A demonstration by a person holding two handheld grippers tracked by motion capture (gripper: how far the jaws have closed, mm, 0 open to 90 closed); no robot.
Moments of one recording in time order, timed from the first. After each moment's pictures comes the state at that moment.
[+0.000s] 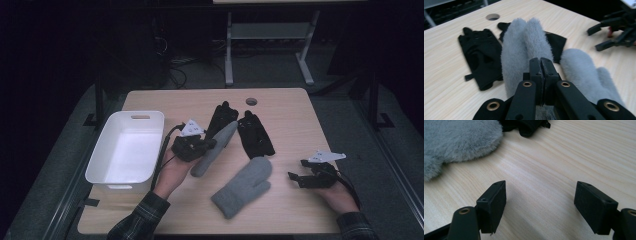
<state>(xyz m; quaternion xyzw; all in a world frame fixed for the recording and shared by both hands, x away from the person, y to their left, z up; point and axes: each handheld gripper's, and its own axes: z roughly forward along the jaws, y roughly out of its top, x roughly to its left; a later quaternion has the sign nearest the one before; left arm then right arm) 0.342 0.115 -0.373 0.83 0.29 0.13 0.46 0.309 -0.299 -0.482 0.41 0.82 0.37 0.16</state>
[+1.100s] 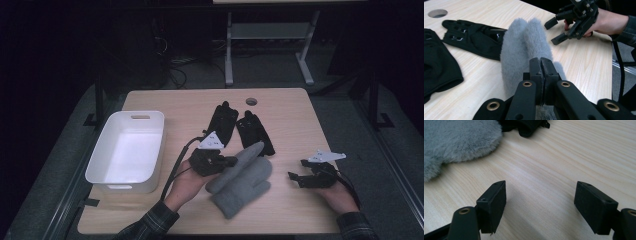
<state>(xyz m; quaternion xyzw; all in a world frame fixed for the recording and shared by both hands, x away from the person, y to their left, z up) 0.310 0.073 -0.378 0.85 0.23 0.04 0.46 0.309 -0.299 -0.482 0.41 0.82 0.37 0.16</state>
